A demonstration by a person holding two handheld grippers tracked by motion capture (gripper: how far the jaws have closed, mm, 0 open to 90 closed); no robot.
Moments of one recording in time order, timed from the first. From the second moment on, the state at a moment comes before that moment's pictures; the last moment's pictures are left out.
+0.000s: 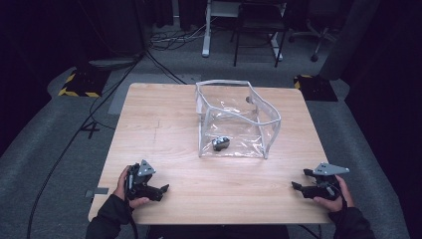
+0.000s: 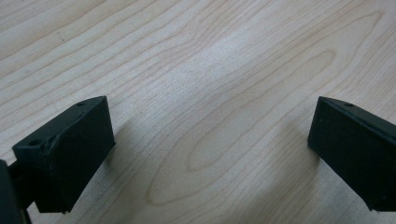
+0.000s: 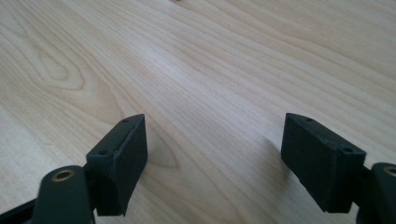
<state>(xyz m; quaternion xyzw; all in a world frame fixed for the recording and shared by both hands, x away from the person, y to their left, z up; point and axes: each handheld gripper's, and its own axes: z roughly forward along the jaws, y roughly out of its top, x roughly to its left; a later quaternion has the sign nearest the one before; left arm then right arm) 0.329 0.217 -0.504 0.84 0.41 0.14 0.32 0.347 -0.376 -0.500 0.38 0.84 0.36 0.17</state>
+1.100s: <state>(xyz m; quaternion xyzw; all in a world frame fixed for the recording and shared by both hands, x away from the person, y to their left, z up) 0.329 0.217 -0.504 0.84 0.41 0.15 0.32 0.333 -0.391 -0.503 0.39 0.82 0.37 0.18</state>
